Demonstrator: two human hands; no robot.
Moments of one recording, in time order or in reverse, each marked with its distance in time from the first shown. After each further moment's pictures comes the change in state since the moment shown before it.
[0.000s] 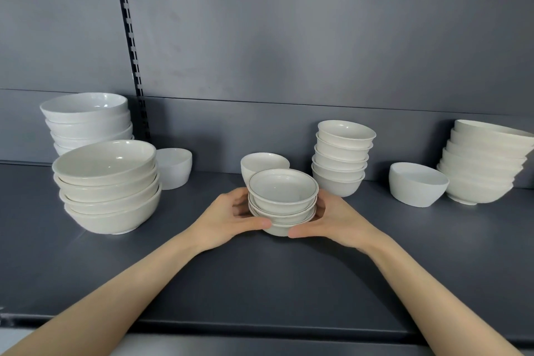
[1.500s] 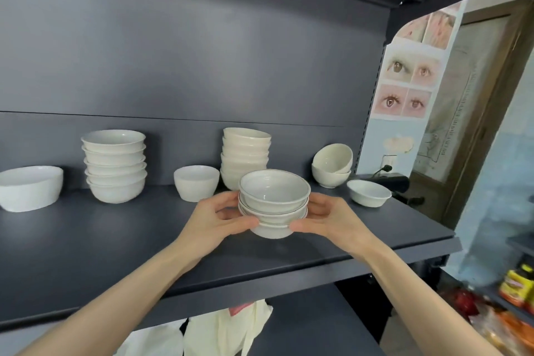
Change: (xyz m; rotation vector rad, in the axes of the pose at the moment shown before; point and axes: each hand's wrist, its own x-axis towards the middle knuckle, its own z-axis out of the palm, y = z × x) left_hand 0.036 0.141 0.377 -0.266 -0.121 0.192; right_hand -0.308 0.028 -0.284 -0.039 0.444 0.145
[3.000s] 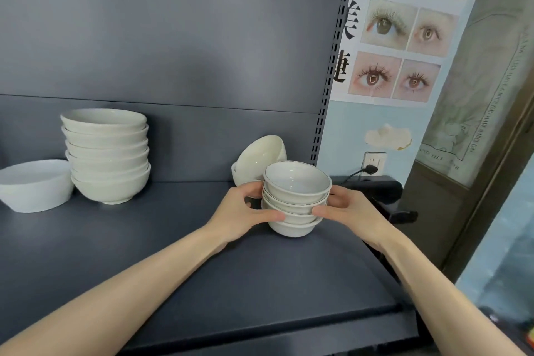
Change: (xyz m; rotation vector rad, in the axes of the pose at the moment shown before) left_hand 0.232 -0.087 0.266 0.236 0.082 -0.084; right_hand 0.113 0.174 -0.307 0.020 -0.070 0.046
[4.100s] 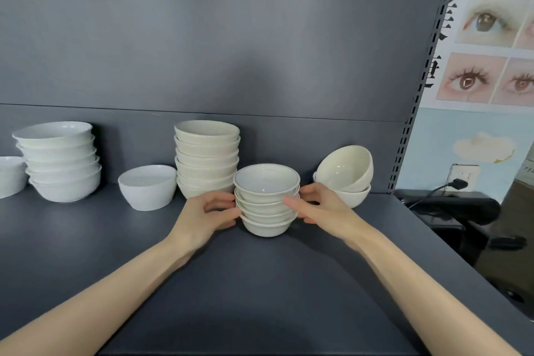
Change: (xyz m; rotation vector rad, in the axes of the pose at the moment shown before) left_hand -0.063 -0.044 -0.175 -0.131 0.356 -0.144; right_hand 0.074 -0.045 0.166 -0.069 -0.113 -0.020
